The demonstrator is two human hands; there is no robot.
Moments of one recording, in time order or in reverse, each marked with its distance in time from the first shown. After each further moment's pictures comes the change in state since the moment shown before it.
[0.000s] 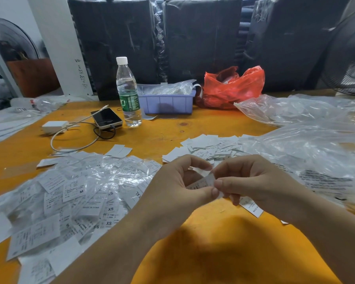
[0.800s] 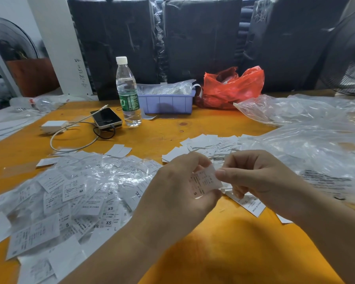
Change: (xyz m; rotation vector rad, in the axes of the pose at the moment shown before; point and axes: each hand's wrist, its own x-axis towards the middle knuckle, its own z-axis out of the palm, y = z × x) left_hand -0.007 0.001 0.006 0.569 0.198 0.283; right_hand 0.001 0.000 -0.005 0.090 0.054 0.024
